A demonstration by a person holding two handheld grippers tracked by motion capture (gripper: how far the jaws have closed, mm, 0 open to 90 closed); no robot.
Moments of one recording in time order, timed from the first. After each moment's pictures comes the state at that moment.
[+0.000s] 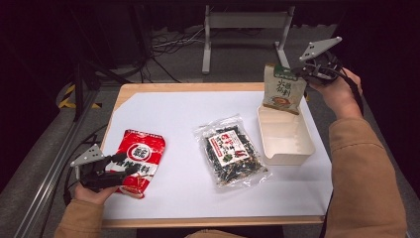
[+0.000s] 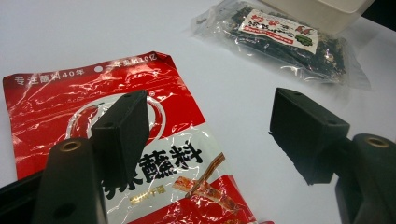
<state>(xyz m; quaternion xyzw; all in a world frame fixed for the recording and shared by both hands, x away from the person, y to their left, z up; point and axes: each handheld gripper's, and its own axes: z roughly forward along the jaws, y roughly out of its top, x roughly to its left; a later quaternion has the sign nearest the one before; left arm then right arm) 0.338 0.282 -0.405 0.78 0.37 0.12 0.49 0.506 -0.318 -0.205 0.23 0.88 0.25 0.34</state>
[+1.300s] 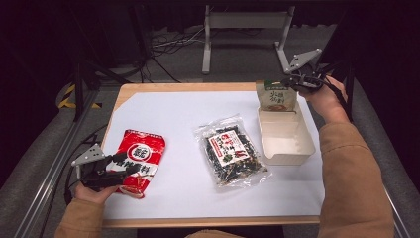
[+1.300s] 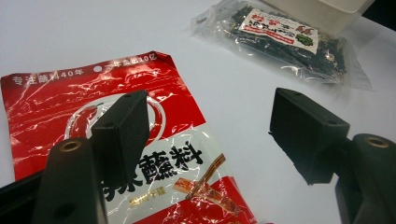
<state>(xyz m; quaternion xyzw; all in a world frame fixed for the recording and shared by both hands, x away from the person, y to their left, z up) 0.341 0.281 -0.405 0.78 0.37 0.11 0.49 0.522 -0.305 -0.244 0.22 0.90 0.23 0.31</state>
